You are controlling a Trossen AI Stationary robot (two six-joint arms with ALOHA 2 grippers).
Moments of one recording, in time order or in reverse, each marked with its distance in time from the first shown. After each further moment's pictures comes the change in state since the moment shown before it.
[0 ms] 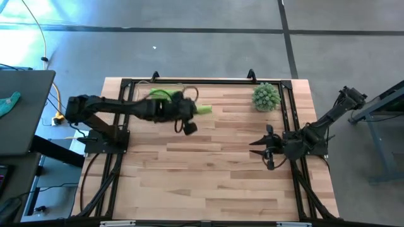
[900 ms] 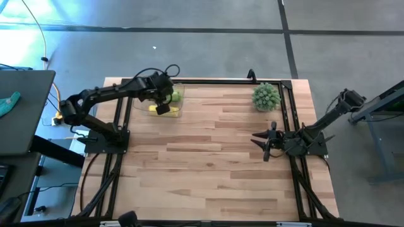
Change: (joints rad) left arm 0.501 -0.068 -0.130 -0.342 0.071 0.392; right arm -0.047 -0.188 -0.413 0.347 0.221 0.042
